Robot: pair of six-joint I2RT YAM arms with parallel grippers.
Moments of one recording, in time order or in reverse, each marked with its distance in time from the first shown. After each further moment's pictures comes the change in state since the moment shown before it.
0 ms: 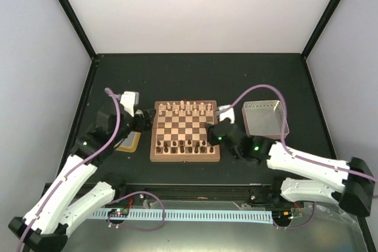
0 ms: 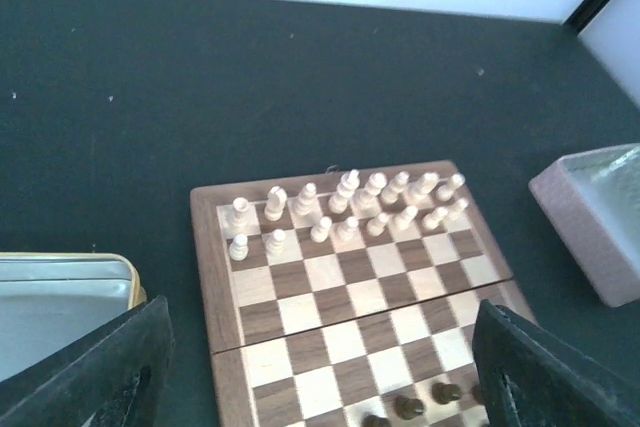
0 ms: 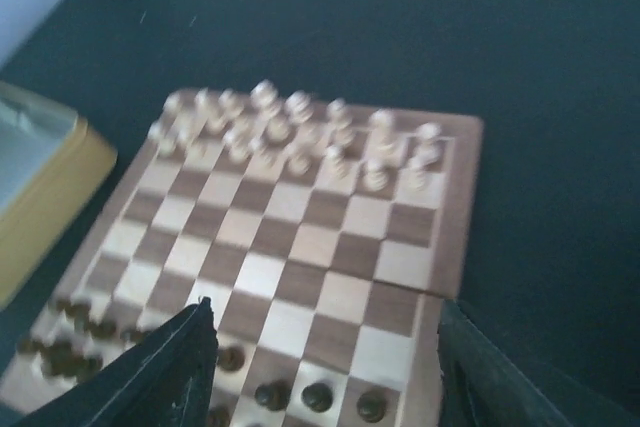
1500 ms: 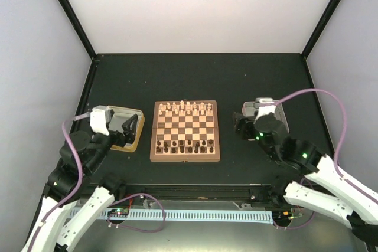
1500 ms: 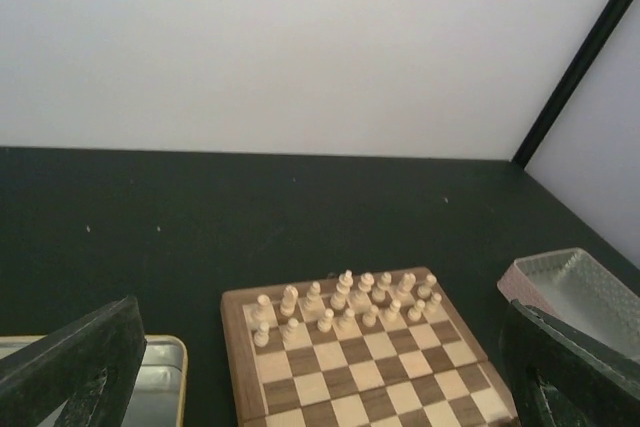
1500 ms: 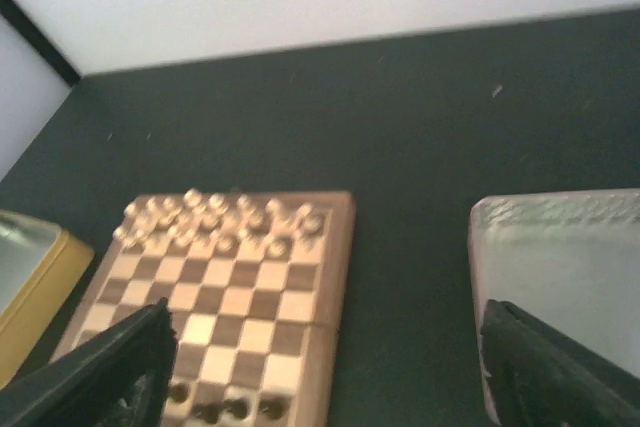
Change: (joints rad) left arm 0.000 -0.444 0.000 -0.051 -0.081 0.084; right arm -0.206 -0.458 0.126 -0.399 0.033 -0.022
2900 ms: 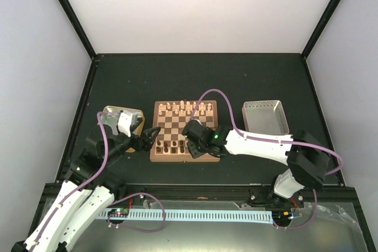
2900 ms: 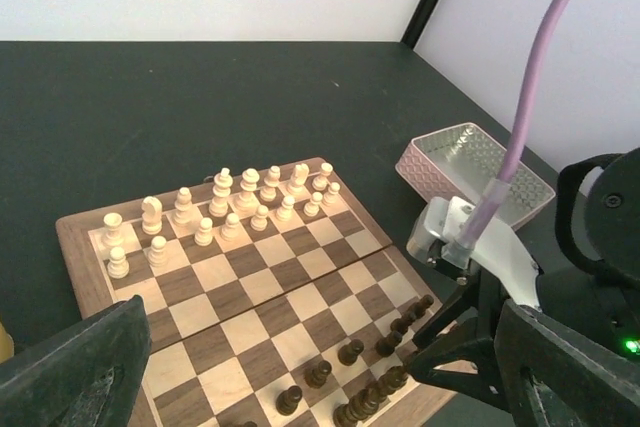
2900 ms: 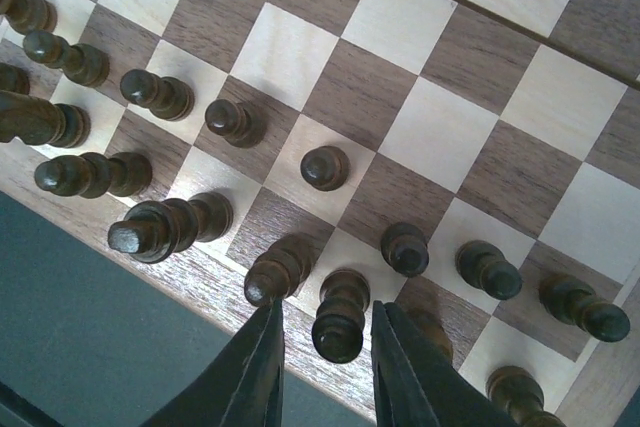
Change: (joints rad) left arm 0.000 0.095 -0.226 0.156 0.342 -0.009; right arm 0.193 0.878 0.137 0.119 -0.412 0.001
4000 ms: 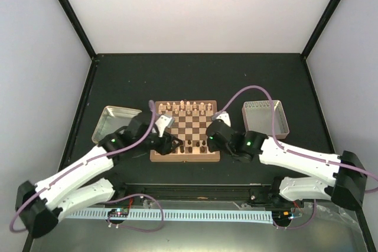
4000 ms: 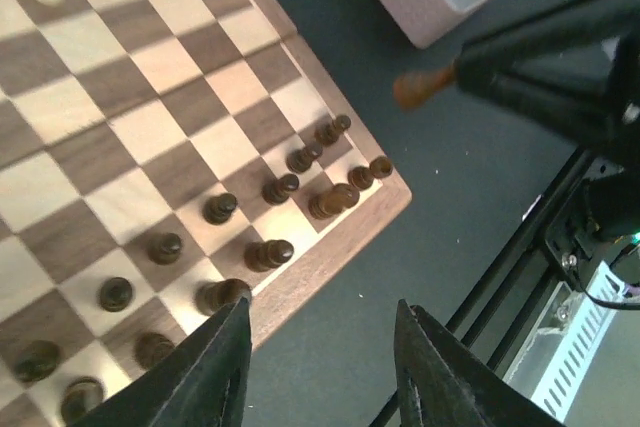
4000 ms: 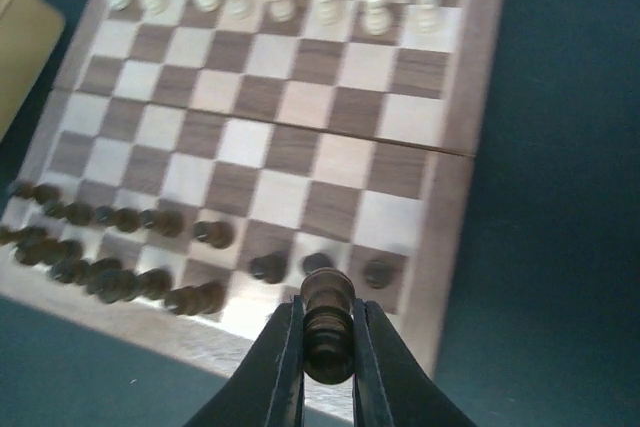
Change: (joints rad) left arm -0.238 0.424 0.031 0.033 0.112 -0.112; right arm -0.019 -0.348 -0.150 0.000 0.201 0.163
